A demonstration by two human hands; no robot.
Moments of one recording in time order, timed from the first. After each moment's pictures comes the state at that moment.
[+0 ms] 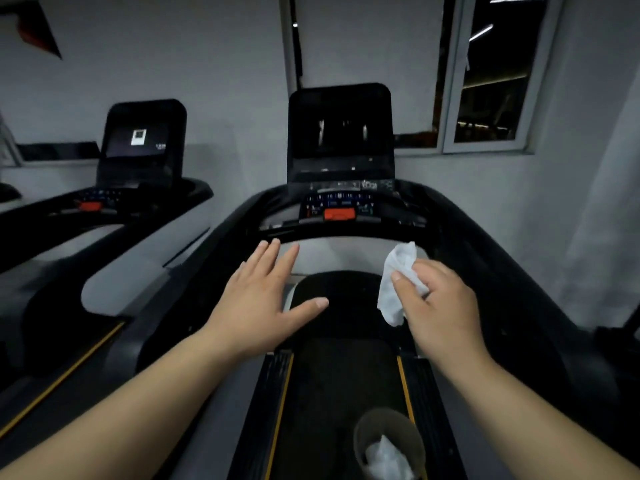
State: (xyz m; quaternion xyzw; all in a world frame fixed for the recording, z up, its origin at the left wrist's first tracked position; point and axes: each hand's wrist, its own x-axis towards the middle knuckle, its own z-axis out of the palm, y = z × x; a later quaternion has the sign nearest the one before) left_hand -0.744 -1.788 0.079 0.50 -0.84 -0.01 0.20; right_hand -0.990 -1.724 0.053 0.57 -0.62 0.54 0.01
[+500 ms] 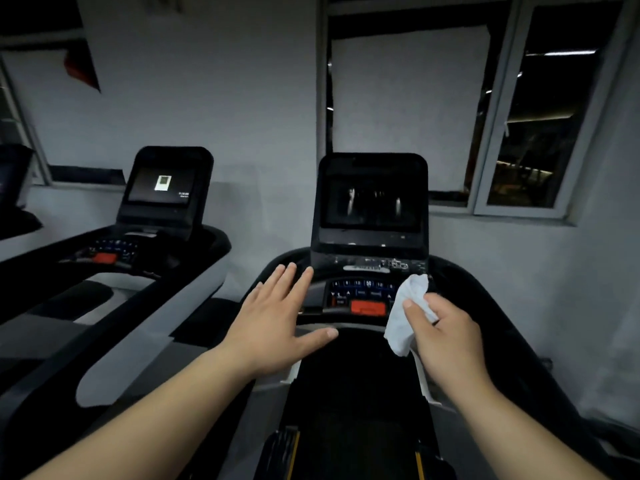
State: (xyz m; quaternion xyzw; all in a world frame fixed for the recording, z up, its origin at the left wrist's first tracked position) left_hand -0.733 -2.007 0.252 0.50 -0.85 0.00 0.18; right_hand -0.988 -1.949 0.234 0.54 -0.63 0.54 -0.11
